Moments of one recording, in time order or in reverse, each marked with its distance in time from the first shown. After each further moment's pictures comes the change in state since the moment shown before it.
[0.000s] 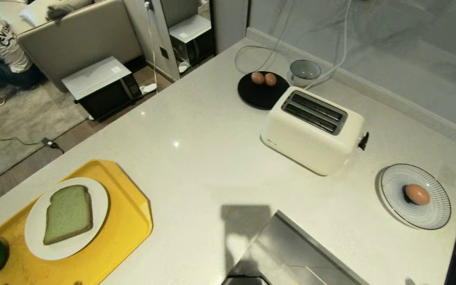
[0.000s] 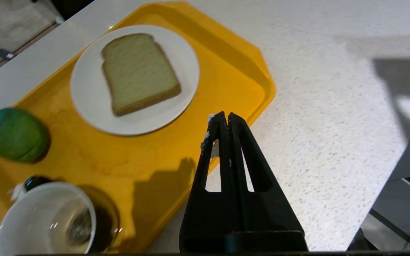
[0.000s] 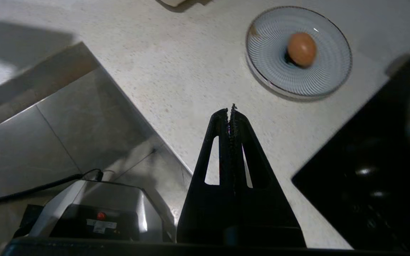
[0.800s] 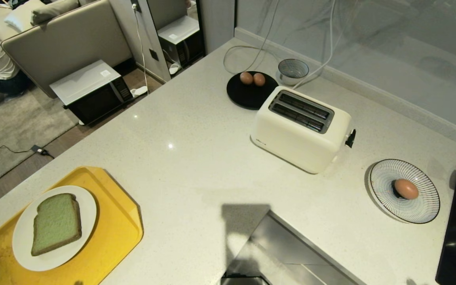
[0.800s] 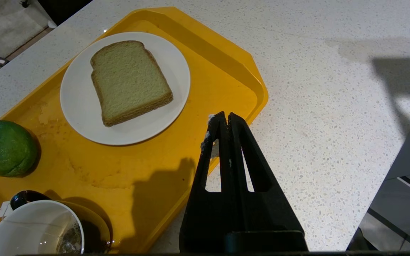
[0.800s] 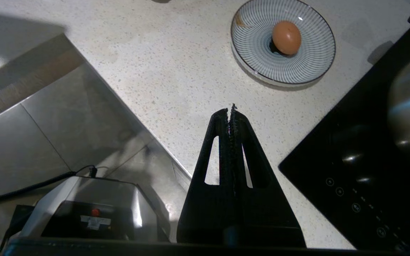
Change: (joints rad) left arm 0.000 0.000 0.000 0.000 0.000 0.000; right arm -0.001 0.000 -0.007 0.022 -0.019 -0.015
